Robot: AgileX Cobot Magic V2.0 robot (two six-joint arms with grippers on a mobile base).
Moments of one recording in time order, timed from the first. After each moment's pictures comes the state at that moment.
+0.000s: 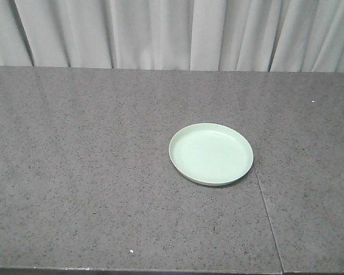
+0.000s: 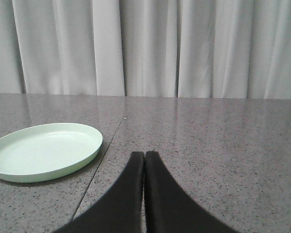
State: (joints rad) left arm -0.03 -0.01 0.03 -0.06 0.31 0.01; right arm 0.05 -0.01 0.03 -0.11 0.05 0.13
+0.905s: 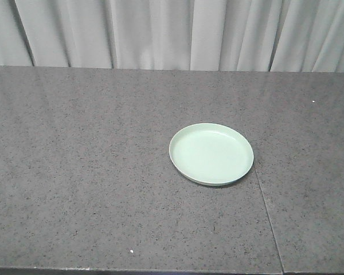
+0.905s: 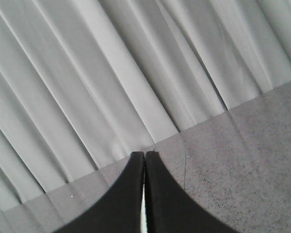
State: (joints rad) left arm -0.03 -0.01 0.03 -0.06 0.31 0.01; right arm 0.05 0.01 -0.13 0.27 0.07 0.25
